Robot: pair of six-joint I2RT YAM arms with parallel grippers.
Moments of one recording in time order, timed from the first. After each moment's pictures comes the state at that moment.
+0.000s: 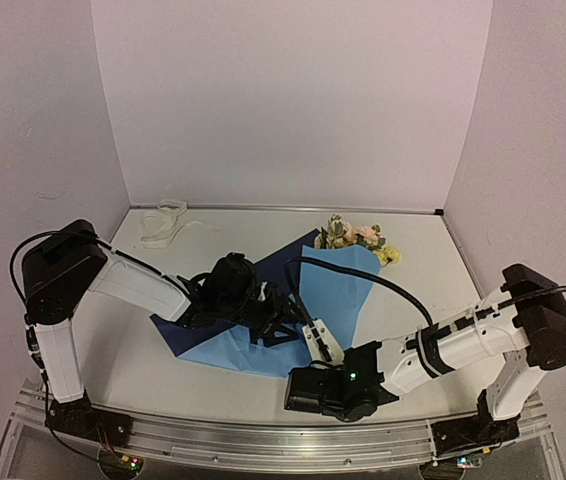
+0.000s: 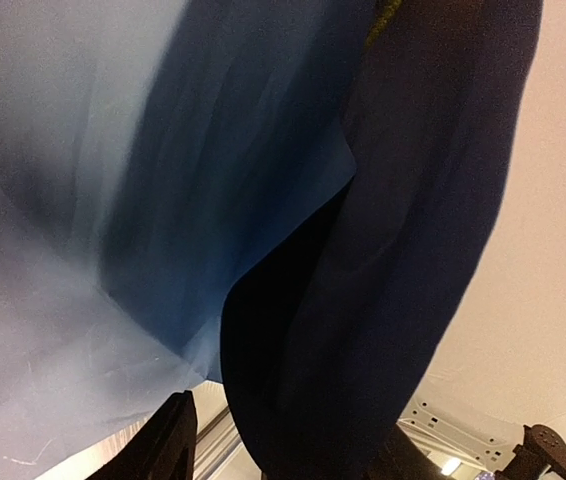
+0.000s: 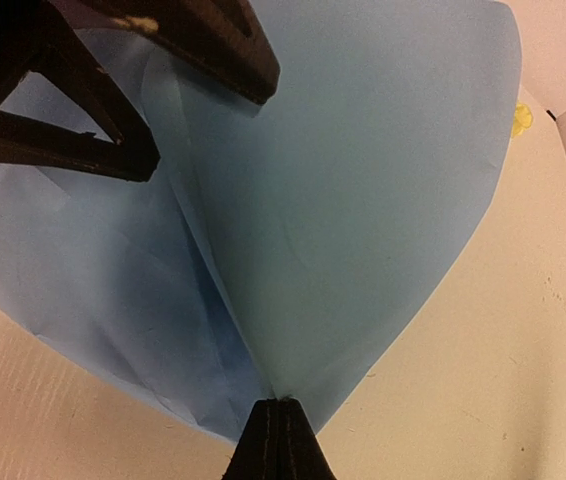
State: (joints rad) left arm -0.95 1.89 0.96 0.39 0.52 -1.45; right arm 1.47 1.79 1.03 -0.66 0.86 0.90
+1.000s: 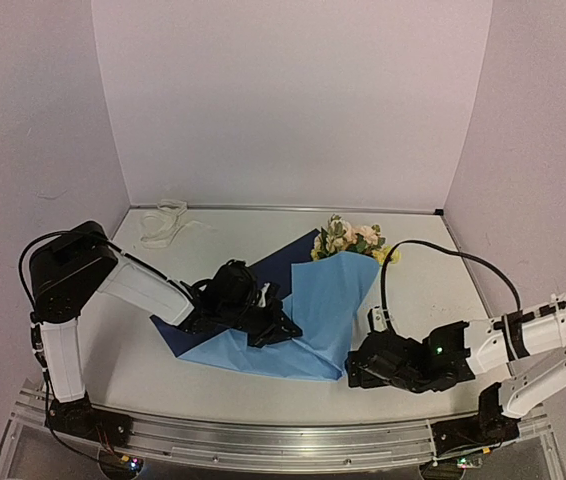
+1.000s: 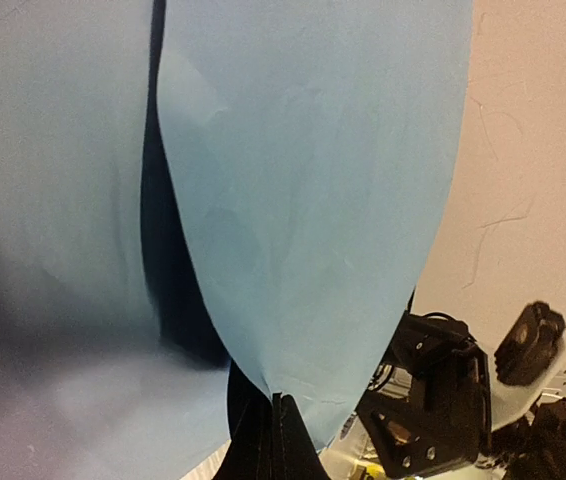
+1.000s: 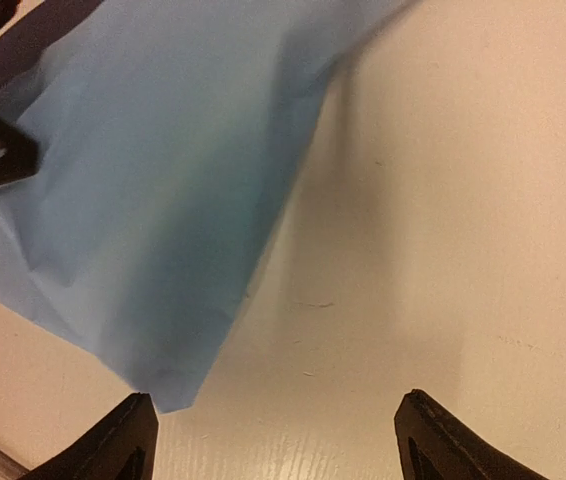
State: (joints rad) left arm -0.95 1.94 0.95 0.41 0.49 -1.21; right arm 1.27 1.33 0.61 -0.39 0.51 1.03
